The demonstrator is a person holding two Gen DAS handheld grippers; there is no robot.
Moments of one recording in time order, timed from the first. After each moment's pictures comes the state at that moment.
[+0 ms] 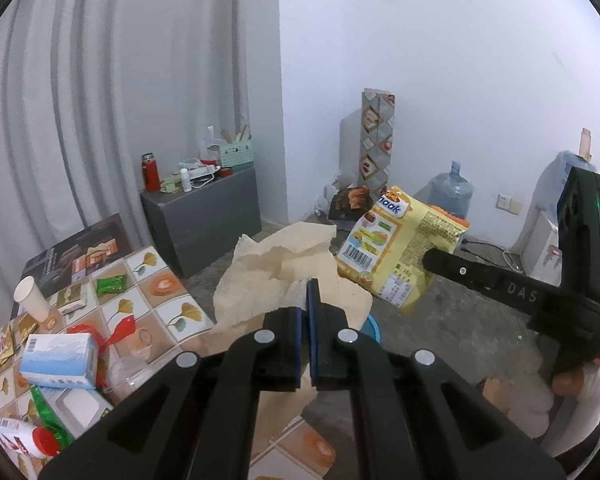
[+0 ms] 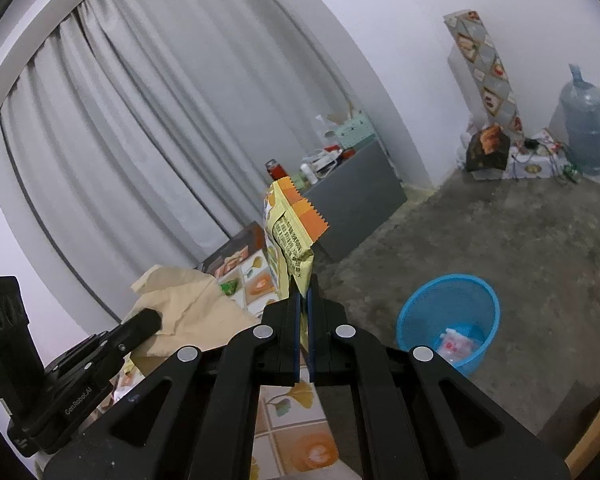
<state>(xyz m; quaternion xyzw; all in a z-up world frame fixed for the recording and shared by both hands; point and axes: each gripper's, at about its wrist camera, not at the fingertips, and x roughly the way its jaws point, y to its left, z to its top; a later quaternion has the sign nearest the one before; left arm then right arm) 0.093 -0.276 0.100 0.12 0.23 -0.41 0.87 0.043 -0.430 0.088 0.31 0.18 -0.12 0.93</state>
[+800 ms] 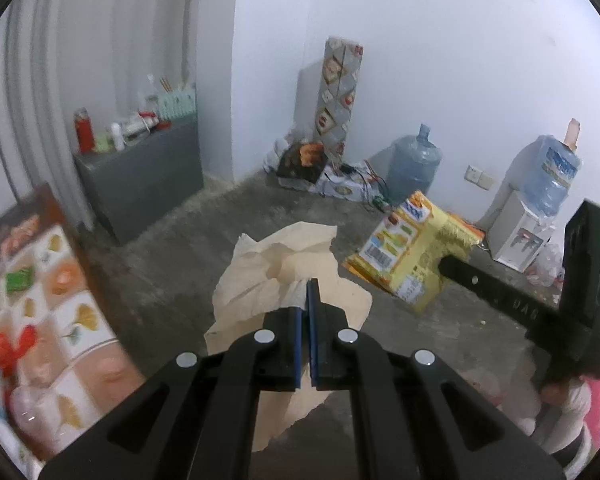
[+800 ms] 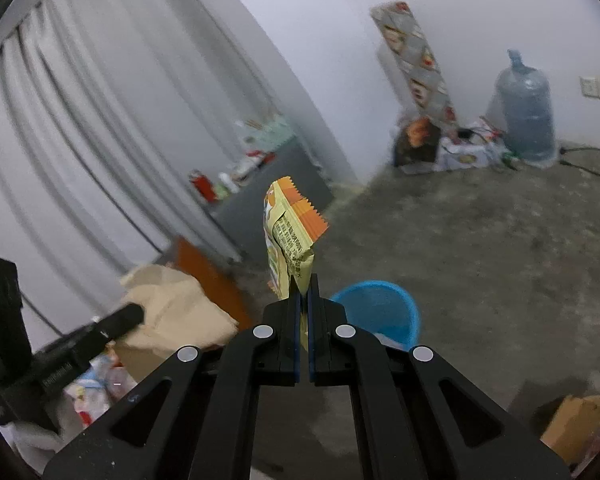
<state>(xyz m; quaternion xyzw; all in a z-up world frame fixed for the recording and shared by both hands) 0.140 -0.412 0.052 0.13 0.34 -0.48 0.80 0.024 -0.535 0.039 0.33 0.23 -0.23 0.89</state>
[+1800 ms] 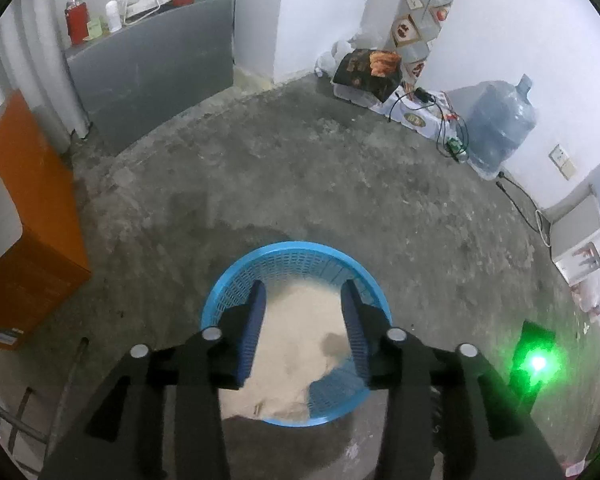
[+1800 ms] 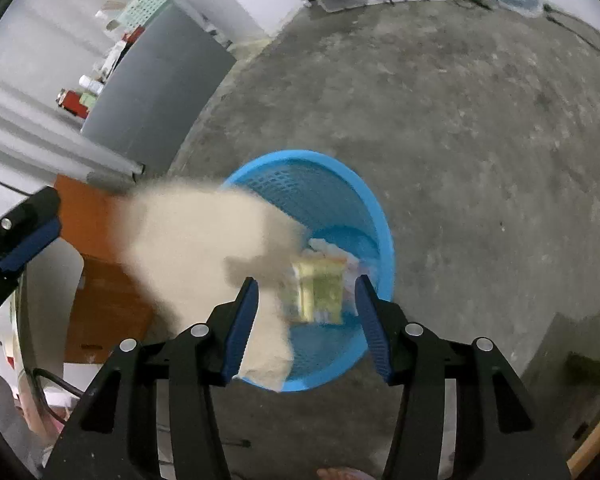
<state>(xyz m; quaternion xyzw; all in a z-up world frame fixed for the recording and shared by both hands) 0.303 -0.570 -0.133 0.15 0.49 -0.37 0.77 0.139 -0.613 -0.184 0.44 0.43 -0.26 0.75</state>
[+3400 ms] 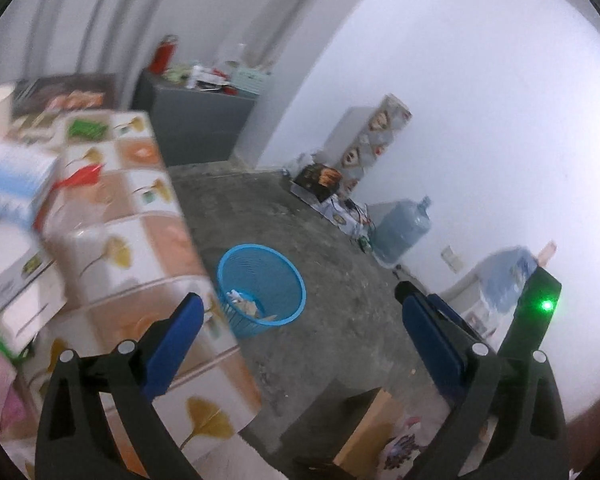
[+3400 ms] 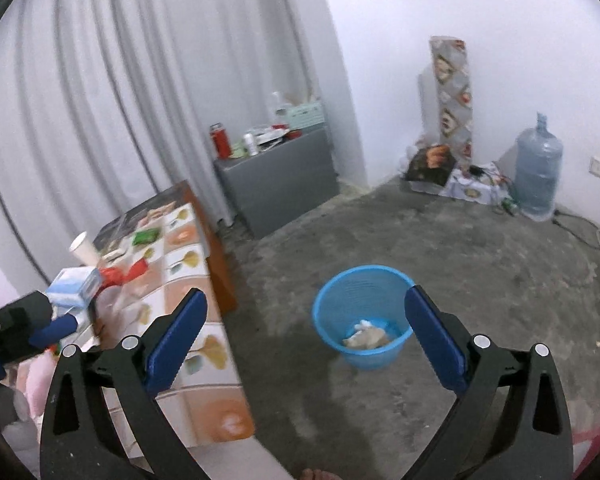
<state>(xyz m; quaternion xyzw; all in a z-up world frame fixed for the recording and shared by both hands) 0.122 -0.187 0.046 -0.11 0.40 -0.43 0.80 0.046 -0.392 0.054 0.18 0.26 -0.23 0.92</state>
